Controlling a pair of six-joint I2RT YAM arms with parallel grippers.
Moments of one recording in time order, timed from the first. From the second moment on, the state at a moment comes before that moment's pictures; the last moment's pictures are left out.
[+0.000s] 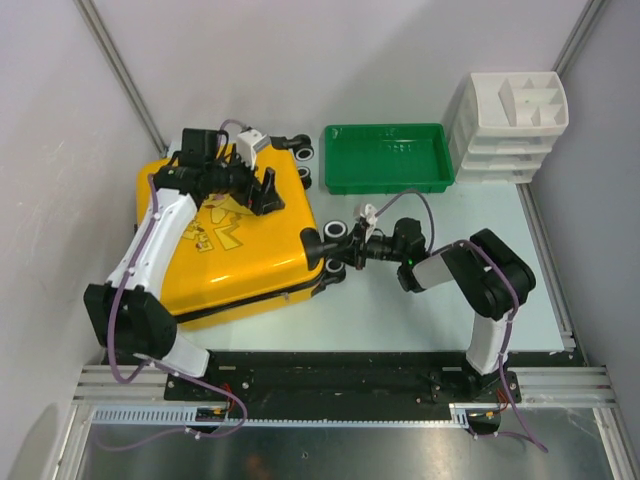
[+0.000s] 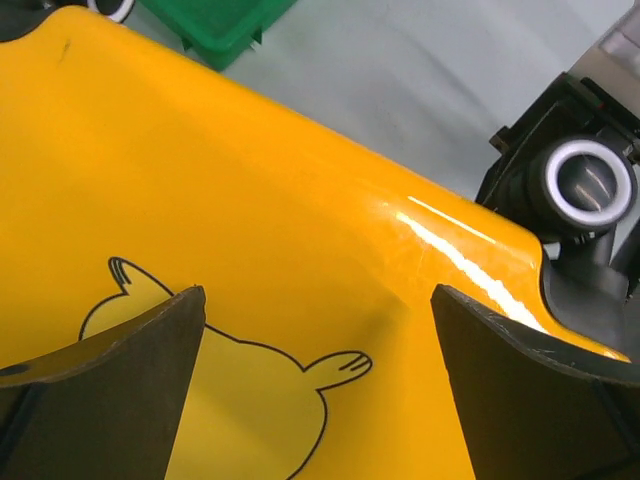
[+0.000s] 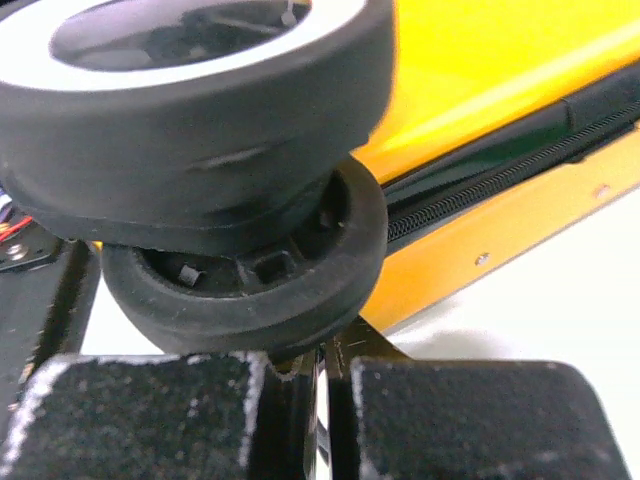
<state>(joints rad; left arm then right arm) -0.15 1.54 1.53 -0.74 0.67 0.31 0.52 1.89 0.72 1.22 -0.89 0.21</state>
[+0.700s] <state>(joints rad) -0.11 1.43 1.38 -0.68 0.69 0.29 0.59 1.76 0.76 0.84 -0.78 -0.03</state>
